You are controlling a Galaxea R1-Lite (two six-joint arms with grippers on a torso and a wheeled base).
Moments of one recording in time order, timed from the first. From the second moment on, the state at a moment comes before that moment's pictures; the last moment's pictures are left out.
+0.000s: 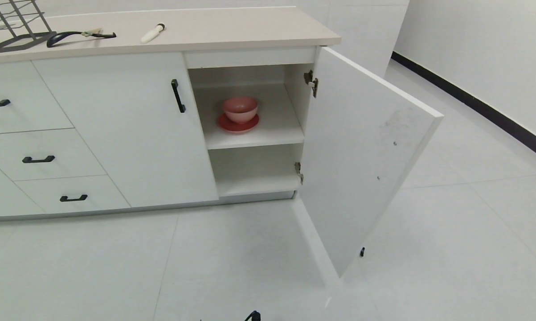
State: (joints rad) left arm 0.00 0.00 0.00 0.00 -0.04 0.00; right arm 0.00 0.00 0.00 0.00 0.05 -0.03
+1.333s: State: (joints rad) left arm 0.00 0.00 0.00 0.00 -0.02 -0.03; right arm 0.12 0.86 -0.44 -0.52 0.29 -0.15
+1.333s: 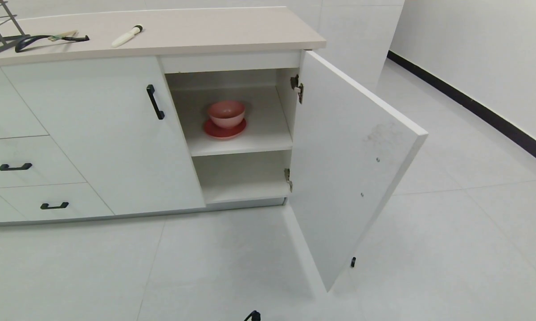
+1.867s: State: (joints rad) left arm 0.00 0.00 0.00 0.00 -0.02 -0.03; right arm 0.16 1.35 -0.37 -0.98 0.36 -0.15
